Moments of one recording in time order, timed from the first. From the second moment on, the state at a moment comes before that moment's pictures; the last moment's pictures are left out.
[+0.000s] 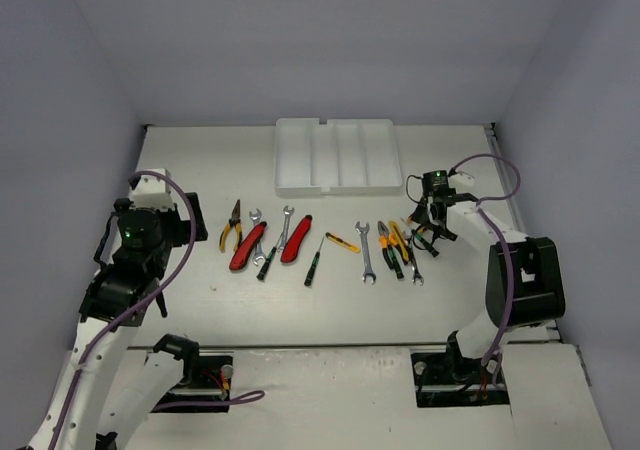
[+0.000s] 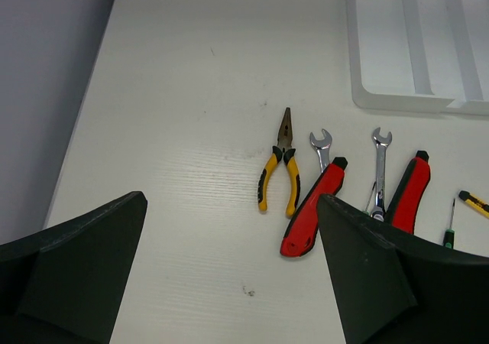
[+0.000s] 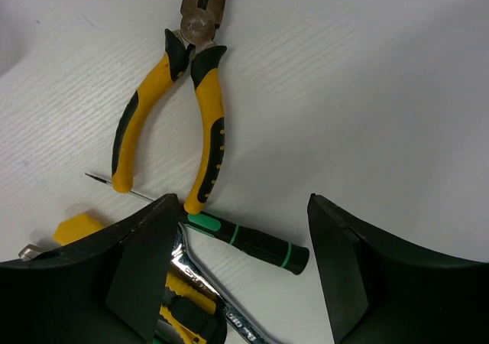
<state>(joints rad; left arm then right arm) -0.26 0.66 0.95 -0.63 -0.32 -0.14 0.15 1.56 0.91 -0.42 0.41 0.63</state>
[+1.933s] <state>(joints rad) -0.25 0.68 0.94 -0.63 -0.29 -0.14 0.19 2.03 1.50 -0.04 -0.01 -0.14</state>
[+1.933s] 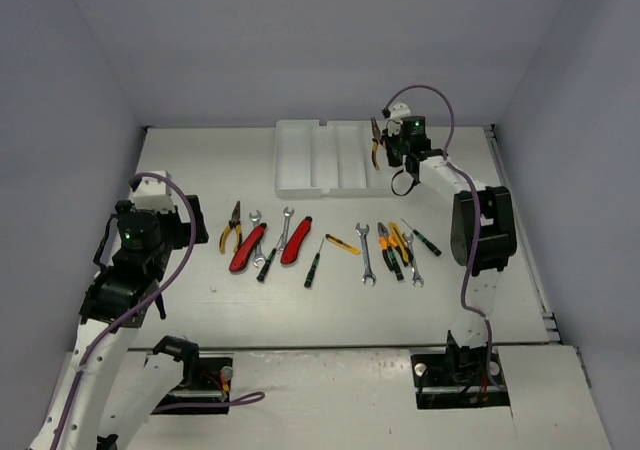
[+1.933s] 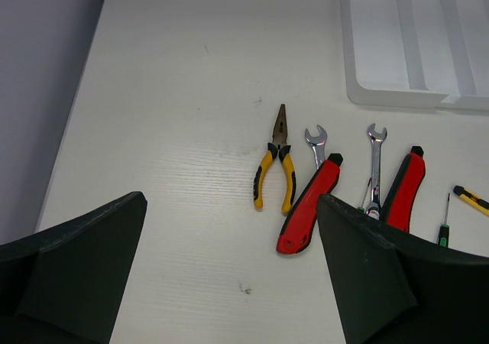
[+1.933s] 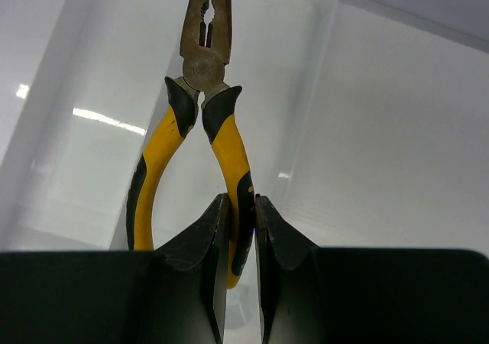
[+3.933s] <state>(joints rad) -0.24 0.67 0.92 -0.63 -0.26 -0.14 0.48 1.35 0.66 -0.17 0.10 0.35</state>
